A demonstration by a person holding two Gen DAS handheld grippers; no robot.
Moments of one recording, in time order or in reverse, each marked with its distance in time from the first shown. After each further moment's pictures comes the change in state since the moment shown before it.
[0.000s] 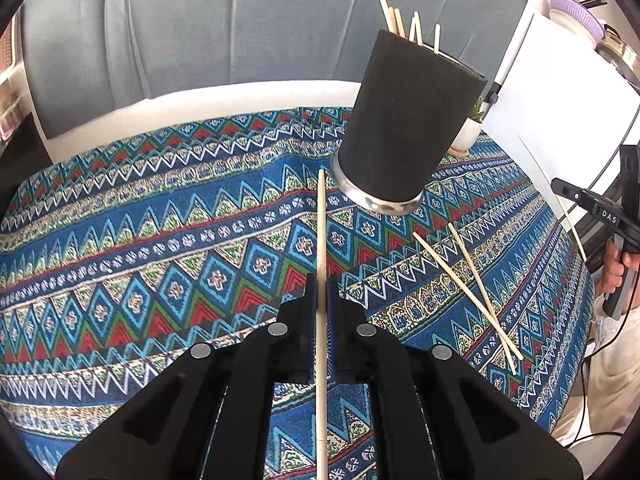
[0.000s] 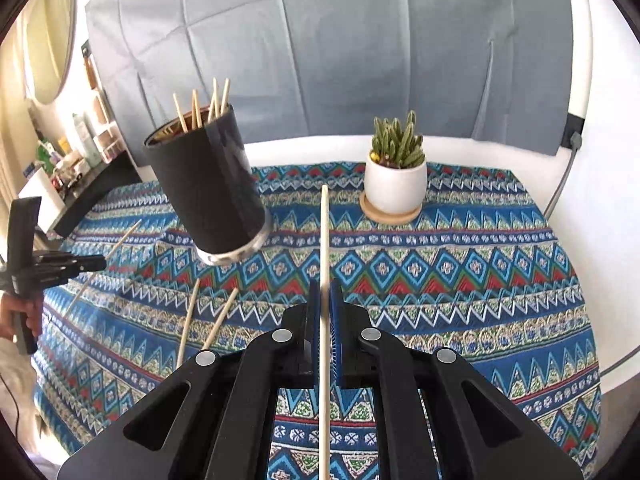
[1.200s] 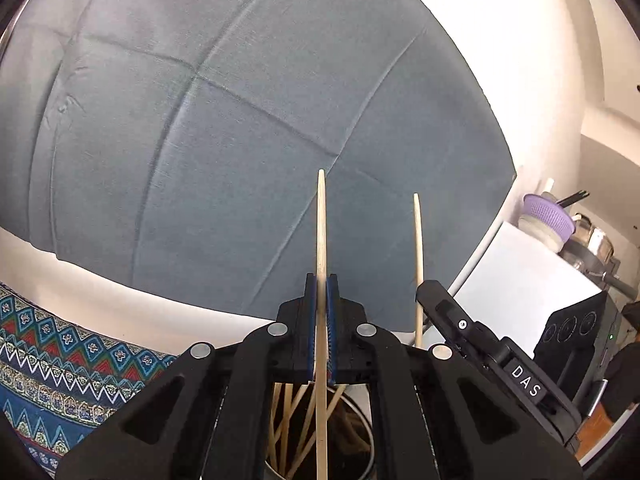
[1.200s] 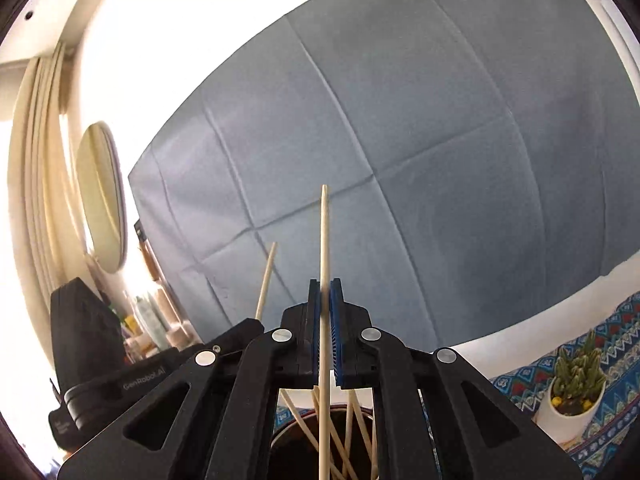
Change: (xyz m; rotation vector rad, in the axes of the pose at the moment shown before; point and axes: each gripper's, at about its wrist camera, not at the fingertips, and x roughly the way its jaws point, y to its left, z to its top) left arm 0.005 -0.044 0.173 -0.266 -0.633 -0.212; right arm 0.056 0.065 0.168 0.213 -0.583 0.331
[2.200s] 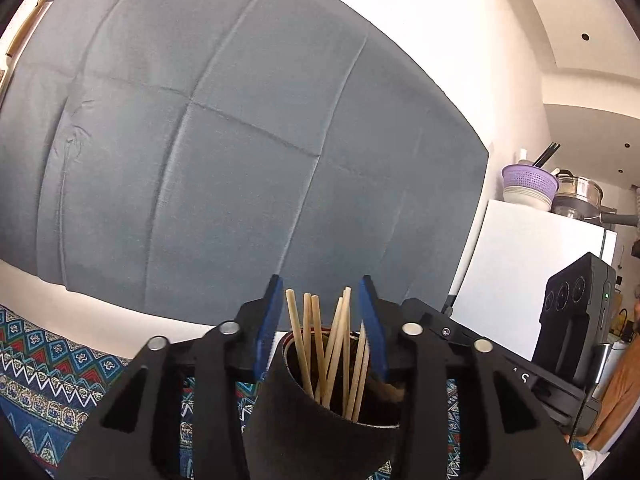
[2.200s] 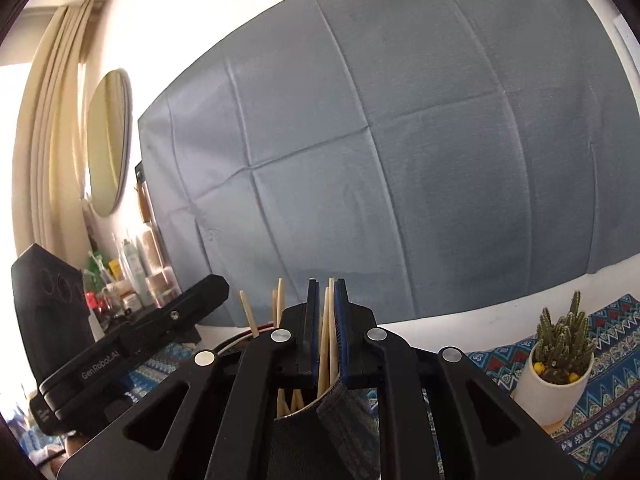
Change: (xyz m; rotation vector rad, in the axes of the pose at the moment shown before) left arm -0.026 0.015 -0.062 0.184 -0.176 -0.046; right arm -0.017 -0.015 -0.063 -0.175 0.043 -0.011
